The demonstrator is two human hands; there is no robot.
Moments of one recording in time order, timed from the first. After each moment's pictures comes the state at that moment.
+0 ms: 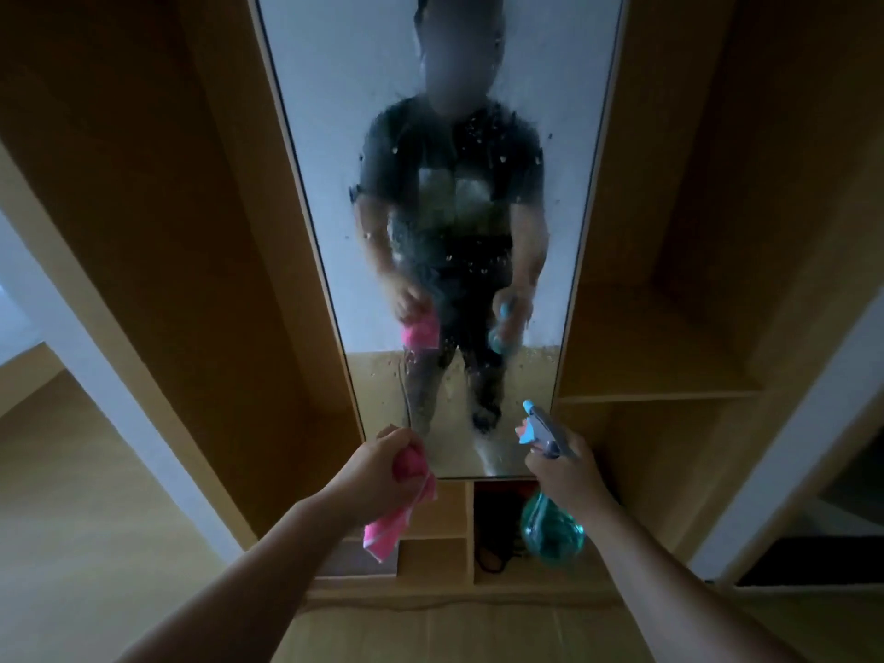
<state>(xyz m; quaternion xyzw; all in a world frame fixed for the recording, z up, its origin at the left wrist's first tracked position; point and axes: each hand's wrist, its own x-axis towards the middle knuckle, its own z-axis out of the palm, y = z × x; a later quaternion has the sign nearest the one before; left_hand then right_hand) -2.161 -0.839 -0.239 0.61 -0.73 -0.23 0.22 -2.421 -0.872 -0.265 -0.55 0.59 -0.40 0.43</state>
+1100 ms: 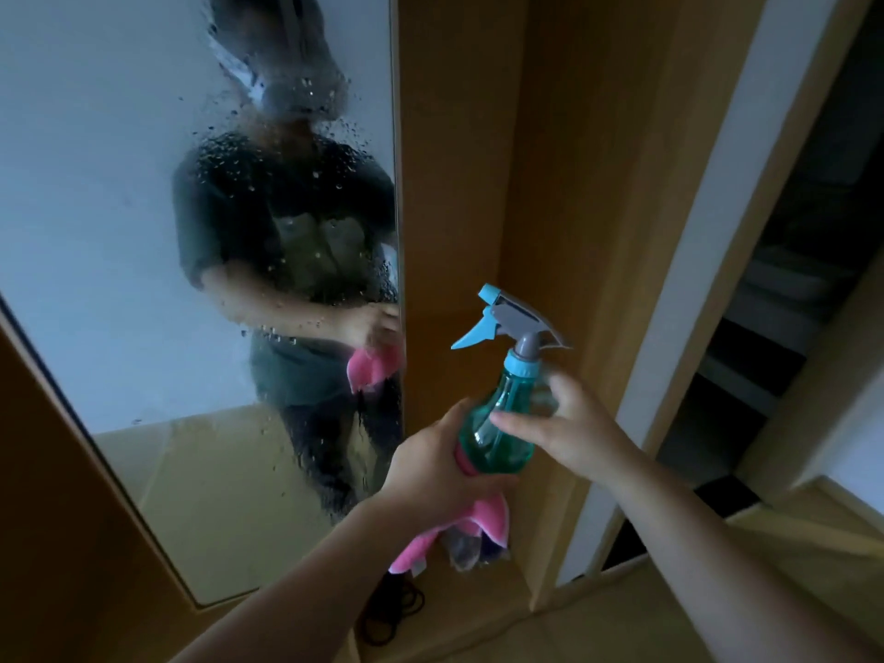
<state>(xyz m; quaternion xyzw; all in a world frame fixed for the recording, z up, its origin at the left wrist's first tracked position) -2.397 -0.928 -0.187 0.43 -0.82 -0.22 0.31 -2.577 -0.890 -0.128 -0.62 0.59 -0.41 0.32</state>
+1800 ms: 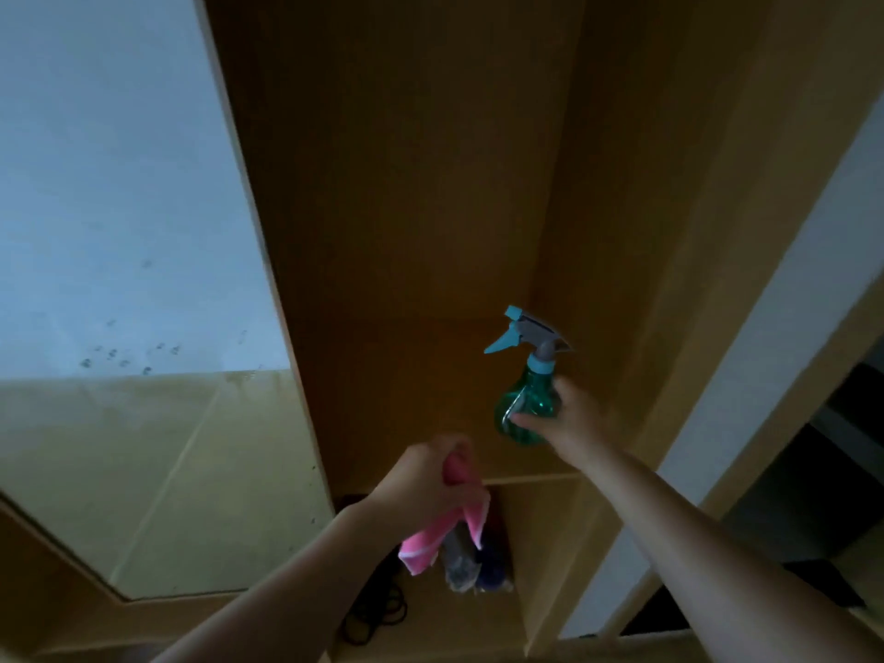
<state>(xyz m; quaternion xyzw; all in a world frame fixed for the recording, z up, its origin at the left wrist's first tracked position) -2.507 -1.049 -0.234 0.55 -0.73 -0.34 0.22 -2.728 -1.096 -0.206 -0.65 0.61 -0.34 0.30</state>
